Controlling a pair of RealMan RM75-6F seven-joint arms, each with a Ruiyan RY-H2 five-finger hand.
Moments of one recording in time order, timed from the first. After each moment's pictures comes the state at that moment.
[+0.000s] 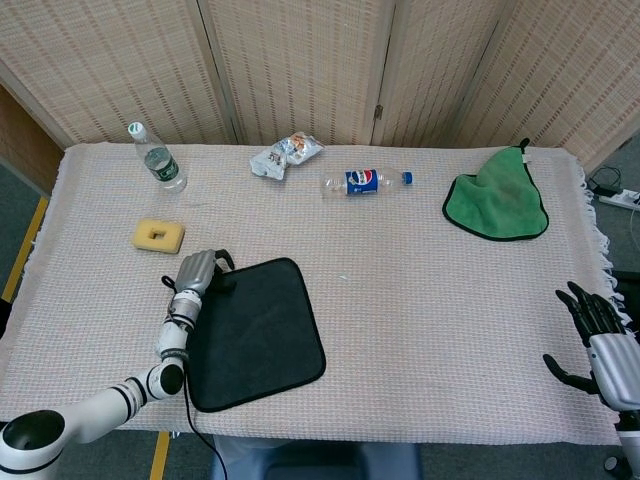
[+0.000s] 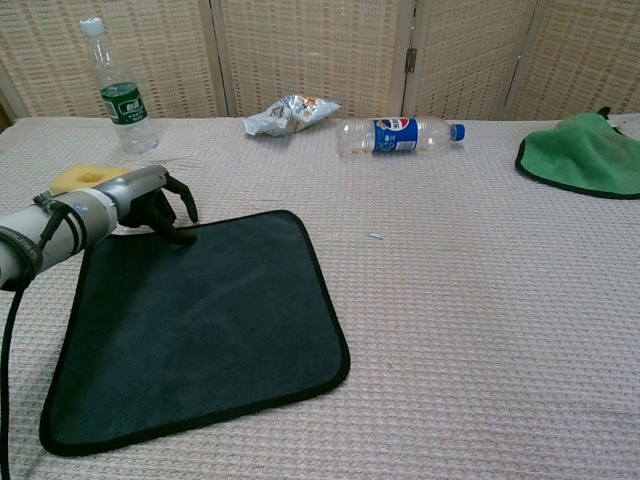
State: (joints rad) left arm -0.82 -1.83 -0.34 -0.91 0.84 0.74 0.12; right arm 0.05 -1.02 0.01 -1.62 -1.58 1.51 0.25
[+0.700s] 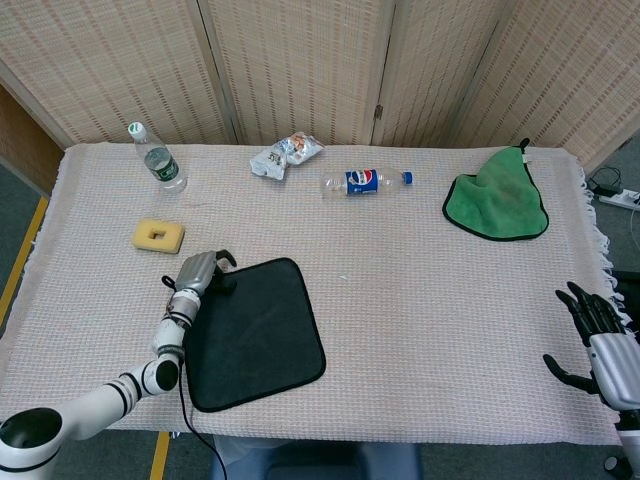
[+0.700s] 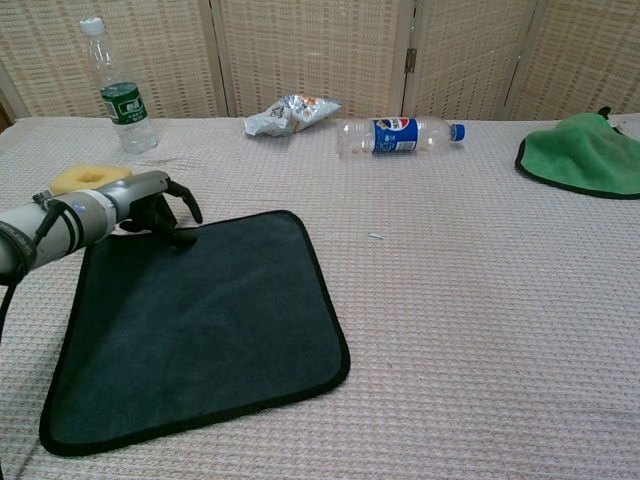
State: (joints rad) left arm -0.82 -1.81 -0.33 -0.88 0.87 0.67 0.06; right arm 0.05 -1.02 0.01 -1.61 -1.58 1.50 0.26
